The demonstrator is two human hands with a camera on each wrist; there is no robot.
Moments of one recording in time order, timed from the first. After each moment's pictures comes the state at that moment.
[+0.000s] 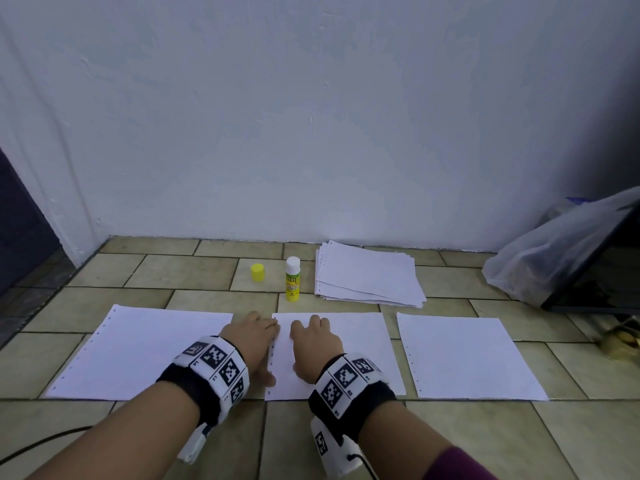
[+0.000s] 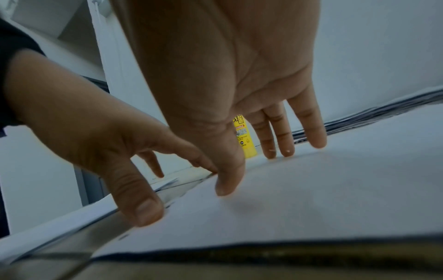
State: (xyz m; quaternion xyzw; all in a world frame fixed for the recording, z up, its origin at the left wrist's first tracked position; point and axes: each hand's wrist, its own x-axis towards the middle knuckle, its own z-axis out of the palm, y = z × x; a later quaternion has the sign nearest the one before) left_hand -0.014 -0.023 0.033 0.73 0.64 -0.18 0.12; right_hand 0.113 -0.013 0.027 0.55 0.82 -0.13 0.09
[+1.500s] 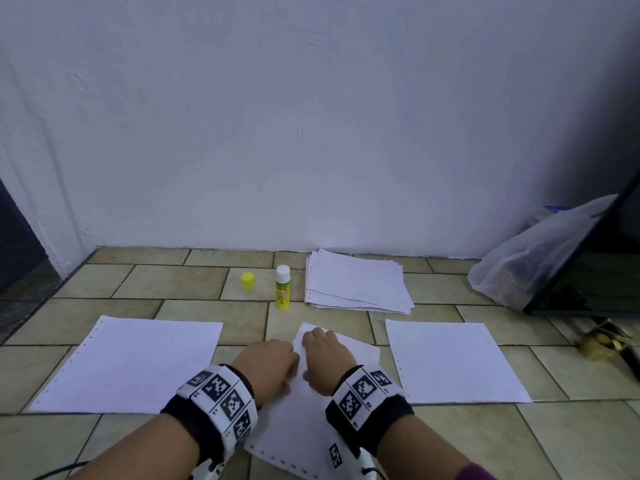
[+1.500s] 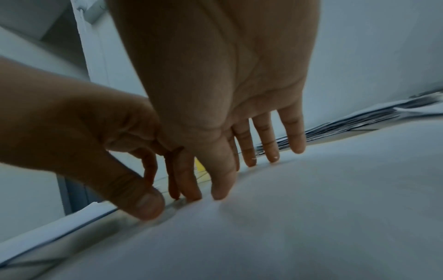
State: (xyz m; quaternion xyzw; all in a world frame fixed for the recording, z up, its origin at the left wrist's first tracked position) left_hand 0.024 -0.041 0.043 0.80 0.58 -0.13 0.10; right_hand 0.149 -0.007 0.021 0.52 0.84 -0.14 0.07
